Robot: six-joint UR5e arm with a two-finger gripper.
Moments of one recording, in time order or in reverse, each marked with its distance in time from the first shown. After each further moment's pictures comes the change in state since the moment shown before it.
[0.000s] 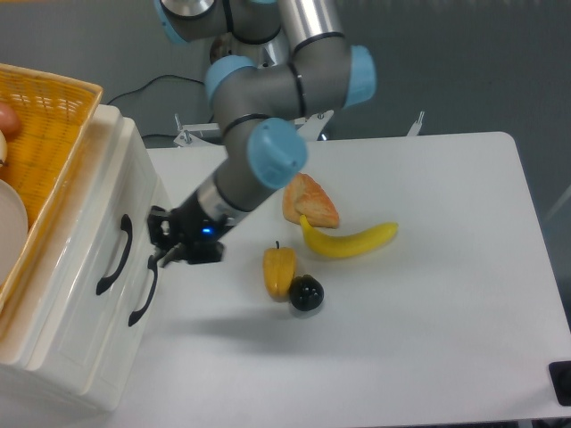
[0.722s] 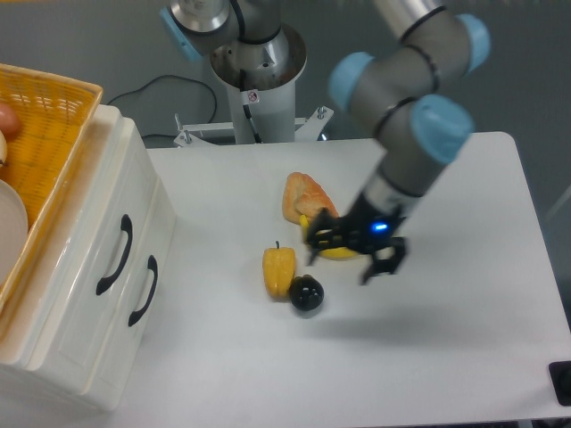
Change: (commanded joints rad) arm 0.350 -0.109 0.091 0.110 0.254 0.434
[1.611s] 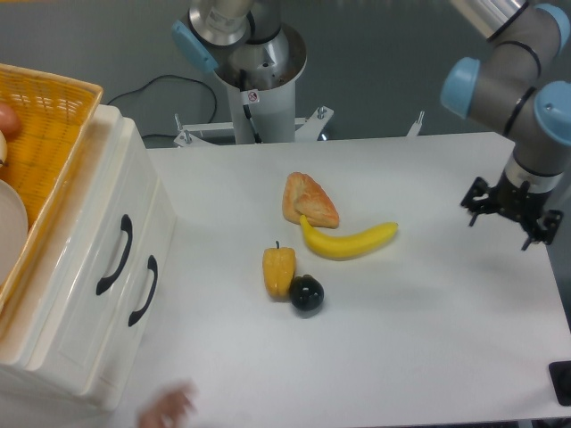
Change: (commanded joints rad) arm 0.132 -0.153 0.155 0.011 0.380 0.484
